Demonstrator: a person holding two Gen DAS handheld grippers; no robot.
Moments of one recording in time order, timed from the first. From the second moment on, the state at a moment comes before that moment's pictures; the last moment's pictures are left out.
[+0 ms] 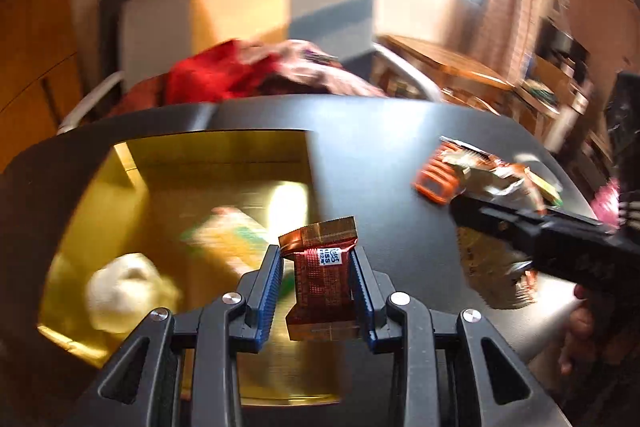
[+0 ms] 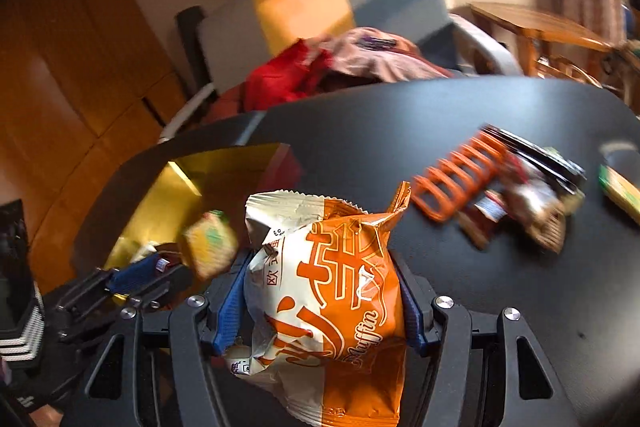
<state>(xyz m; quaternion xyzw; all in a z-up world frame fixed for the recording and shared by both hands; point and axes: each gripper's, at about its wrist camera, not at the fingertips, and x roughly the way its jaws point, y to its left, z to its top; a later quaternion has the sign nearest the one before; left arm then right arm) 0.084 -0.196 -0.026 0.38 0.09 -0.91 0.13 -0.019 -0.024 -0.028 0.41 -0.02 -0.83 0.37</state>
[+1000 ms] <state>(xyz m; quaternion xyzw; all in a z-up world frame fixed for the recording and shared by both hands) 0.108 -0.287 -0.041 0.38 0.15 -0.89 0.21 -0.017 -0.145 -0.035 0.45 0.00 -0.78 0.43</state>
